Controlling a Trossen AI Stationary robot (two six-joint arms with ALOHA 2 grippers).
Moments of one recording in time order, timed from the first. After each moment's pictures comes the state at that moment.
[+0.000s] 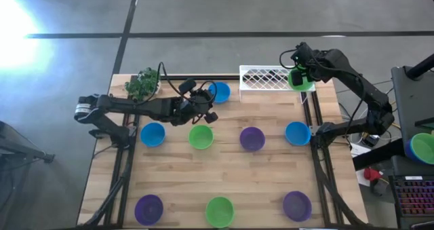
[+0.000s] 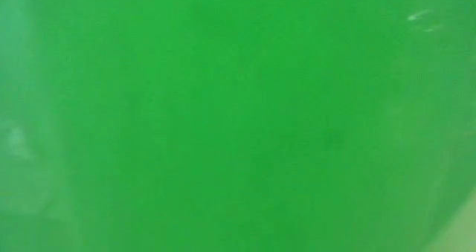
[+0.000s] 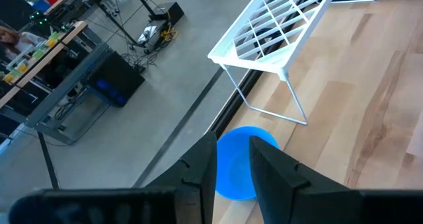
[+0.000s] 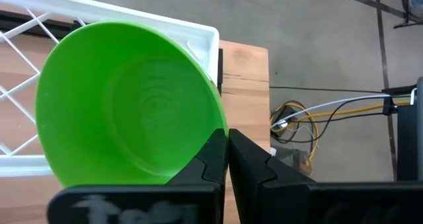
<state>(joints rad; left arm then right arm) 0.04 1.49 1.24 -0.32 -0.81 0.05 -0.84 1.27 1.37 -1.47 0.59 0.58</state>
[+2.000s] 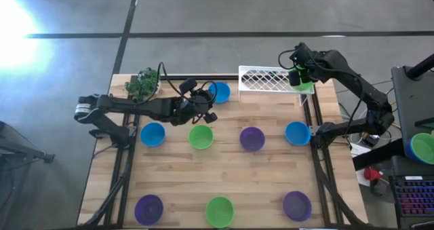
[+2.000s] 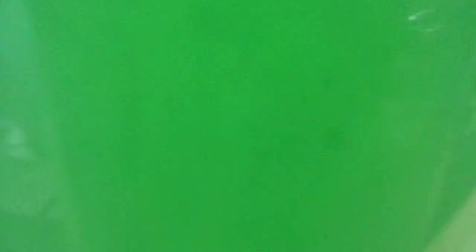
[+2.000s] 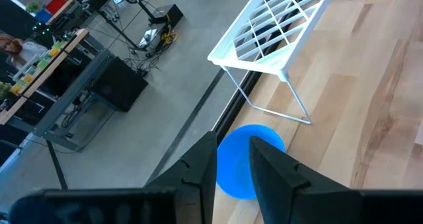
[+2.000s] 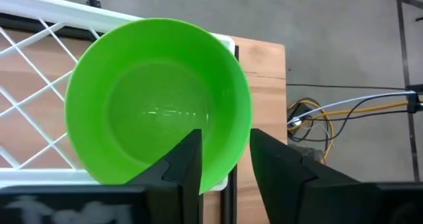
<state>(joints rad) 0.04 1.49 1.24 -0.32 -0.81 0.11 -0.84 1.27 1.35 -1.43 0.55 0.59</state>
